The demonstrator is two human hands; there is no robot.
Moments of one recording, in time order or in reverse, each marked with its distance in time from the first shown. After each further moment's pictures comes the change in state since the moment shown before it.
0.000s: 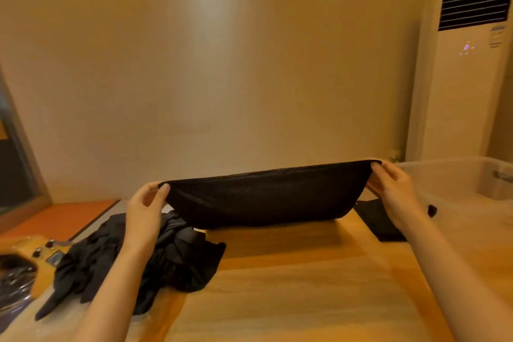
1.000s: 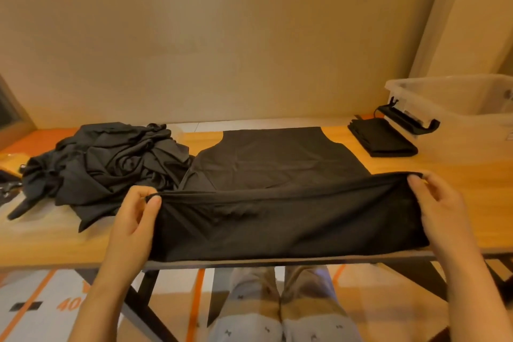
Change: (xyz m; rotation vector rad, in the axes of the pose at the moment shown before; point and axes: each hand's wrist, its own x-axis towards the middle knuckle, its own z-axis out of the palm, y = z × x) left_hand -0.155 -0.062 -0.017 0.269 -0.204 0.003; right_hand -0.153 0.049 -0.057 -0.432 0.097 0.144
